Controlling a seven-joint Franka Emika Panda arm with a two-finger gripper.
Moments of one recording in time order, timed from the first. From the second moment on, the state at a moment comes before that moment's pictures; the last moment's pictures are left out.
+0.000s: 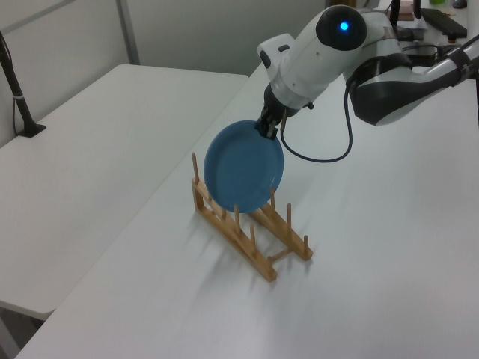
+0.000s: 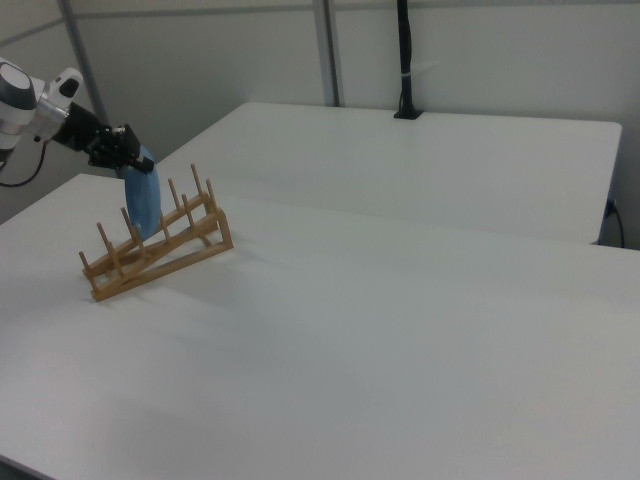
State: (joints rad) arm 0.57 0.32 -0.02 -1.54 -0.79 2.06 0.59
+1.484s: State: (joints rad) arm 0.57 0.22 -0.04 -1.48 -0.55 1.95 0.61
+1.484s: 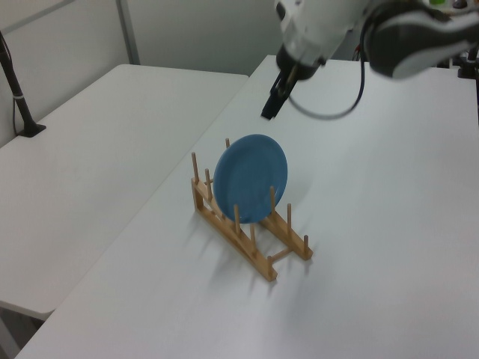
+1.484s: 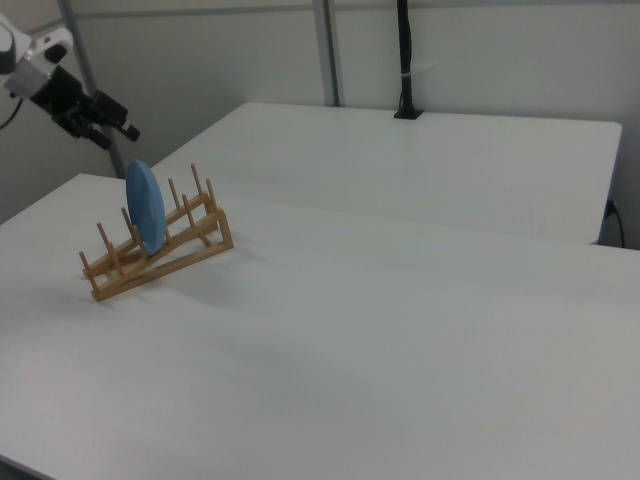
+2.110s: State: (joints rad) arm 0.34 0.14 -0.05 -1.48 -0.22 1.79 0.29
